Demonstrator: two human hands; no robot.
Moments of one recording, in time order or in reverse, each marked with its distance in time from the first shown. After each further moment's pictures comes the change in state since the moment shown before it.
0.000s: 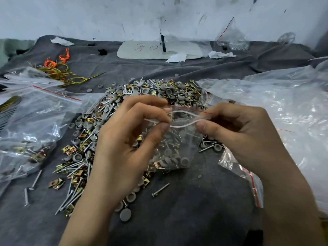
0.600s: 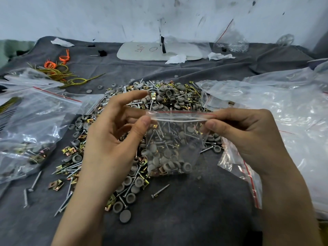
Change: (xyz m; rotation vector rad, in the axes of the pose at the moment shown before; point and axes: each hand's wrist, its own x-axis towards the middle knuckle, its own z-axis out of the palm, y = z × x) left_hand 0.000 -0.010 -0.009 -0.103 0.124 -0.210; right_hand 0.002 0.011 -0.005 0.187 0.053 0.028
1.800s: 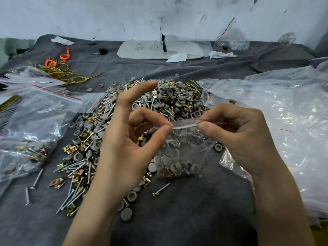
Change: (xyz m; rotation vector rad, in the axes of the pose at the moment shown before) left_hand -0.002 0.000 0.016 -0.136 -0.105 0.048; right_hand 0.001 0.007 0.011 0.037 -0.088 -0.096
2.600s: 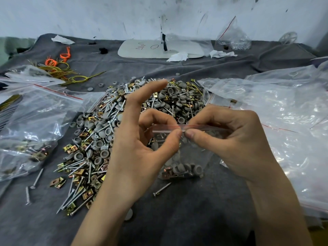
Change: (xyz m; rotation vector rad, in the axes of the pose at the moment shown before) left_hand -0.002 0.005 0.013 -0.002 0.002 -0.008; right_hand -0.001 -0.013 0.014 -0.060 -0.074 -0.048
